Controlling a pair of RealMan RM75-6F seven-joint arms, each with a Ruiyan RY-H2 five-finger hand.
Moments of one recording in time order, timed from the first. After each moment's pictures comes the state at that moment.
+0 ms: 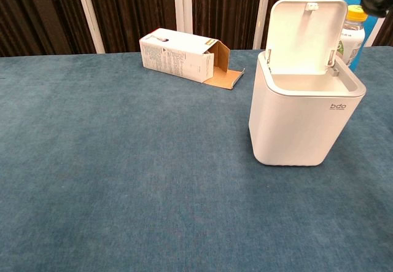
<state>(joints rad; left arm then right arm) -0.12 -1.08 -0.01 -1.66 1.49 1.40 0.08 0.68 -0.97 0.39 -2.07 -0.63 1.02 -0.33</state>
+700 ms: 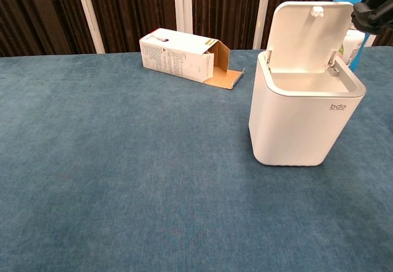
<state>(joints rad) -0.11 -1.08 0.00 -1.66 1.50 1.42 0.08 0.68 -0.93 0.31 -2.21 -0.67 1.07 -0.34</state>
